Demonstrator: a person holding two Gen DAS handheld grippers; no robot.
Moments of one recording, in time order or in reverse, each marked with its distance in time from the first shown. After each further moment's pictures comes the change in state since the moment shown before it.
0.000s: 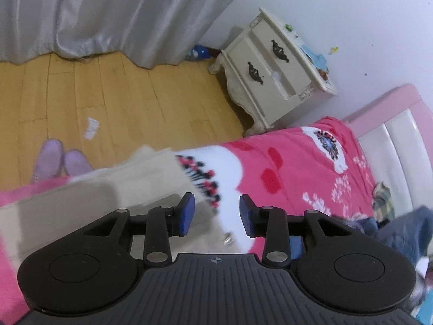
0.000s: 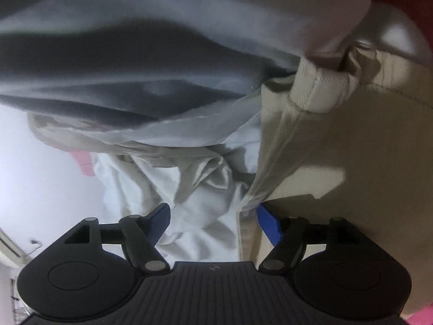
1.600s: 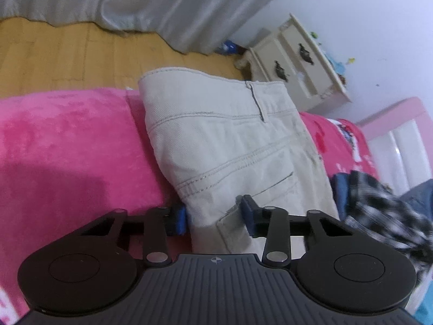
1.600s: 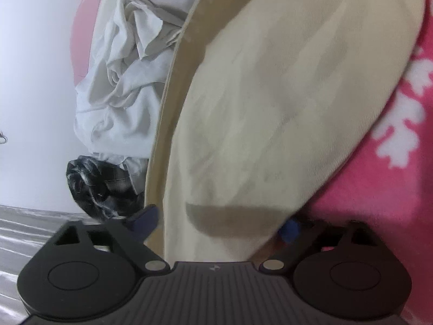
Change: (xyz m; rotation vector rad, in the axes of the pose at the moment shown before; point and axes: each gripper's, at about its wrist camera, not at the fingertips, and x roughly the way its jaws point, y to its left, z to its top) left arm -0.023 0.105 -0.085 -0.131 -0.029 0.010; right arm -0.035 -0.053 -0.120 -0.421 0.031 -0.169
